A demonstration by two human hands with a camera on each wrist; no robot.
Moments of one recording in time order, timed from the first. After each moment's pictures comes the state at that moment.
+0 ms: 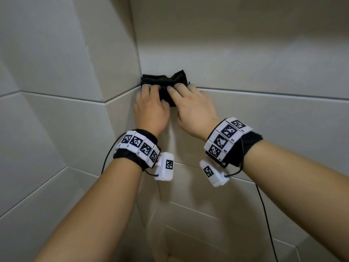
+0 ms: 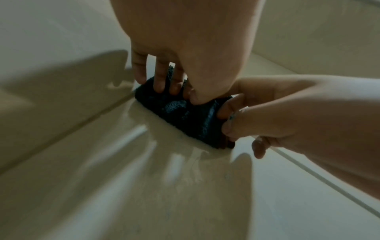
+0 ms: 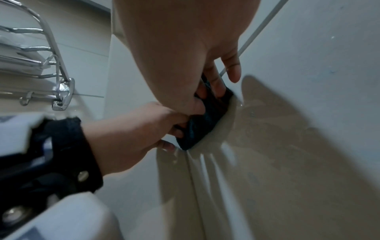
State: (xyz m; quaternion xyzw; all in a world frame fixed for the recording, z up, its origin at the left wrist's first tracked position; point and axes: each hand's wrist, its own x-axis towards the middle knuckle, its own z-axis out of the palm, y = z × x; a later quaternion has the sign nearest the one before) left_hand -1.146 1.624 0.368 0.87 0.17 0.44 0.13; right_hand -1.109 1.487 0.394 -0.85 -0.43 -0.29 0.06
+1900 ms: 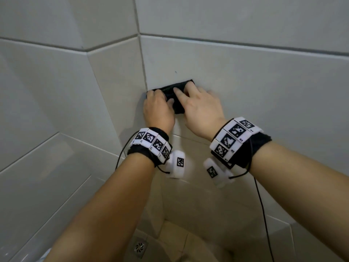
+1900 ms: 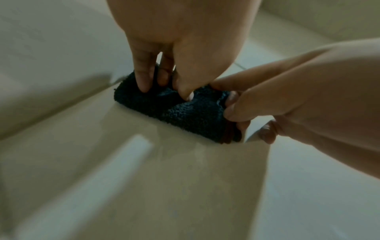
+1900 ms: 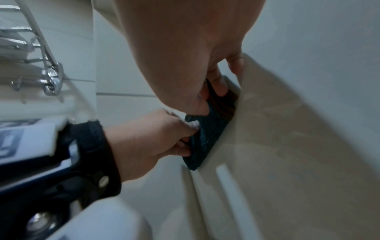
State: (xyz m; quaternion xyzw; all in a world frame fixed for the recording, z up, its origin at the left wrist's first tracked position) left_hand -1.132 1.604 0.270 0.84 0.28 0.38 0.26; right_hand -1.098 1.481 0.312 -0.87 -0.44 -0.21 0.01
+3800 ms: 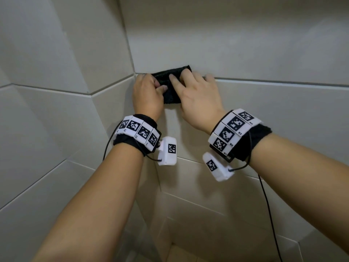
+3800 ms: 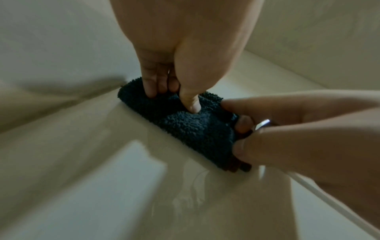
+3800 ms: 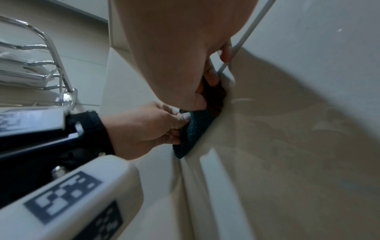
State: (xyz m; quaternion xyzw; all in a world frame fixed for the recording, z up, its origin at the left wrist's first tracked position) left_hand -1.125 1.615 0.381 0.83 0.22 0.45 0.24; right_hand -1.087 1.469 0.388 -0.83 -0.42 -0.37 0.02
